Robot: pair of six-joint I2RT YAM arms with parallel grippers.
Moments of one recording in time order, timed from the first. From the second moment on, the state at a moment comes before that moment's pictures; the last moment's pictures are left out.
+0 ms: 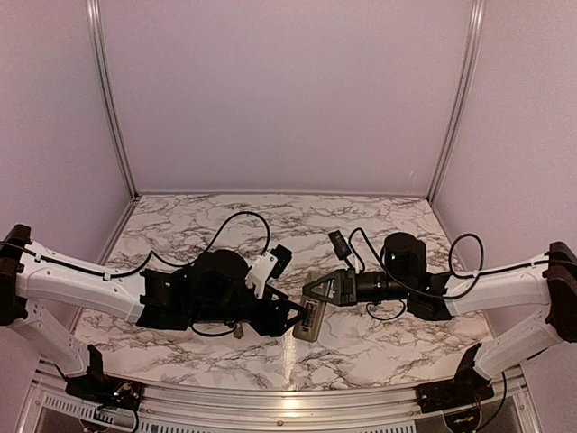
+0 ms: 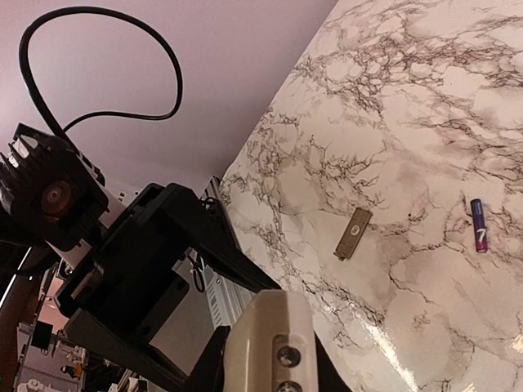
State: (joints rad) left arm -1.25 1.48 0.86 0.16 -0.07 -0.46; right arm 0.84 1.34 0.55 0.54 -0.60 0.83
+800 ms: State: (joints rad) left arm -1.22 1.59 0.94 0.15 -0.02 -0.55; right arm 0.84 1.33 0.55 0.51 -0.56 0.81
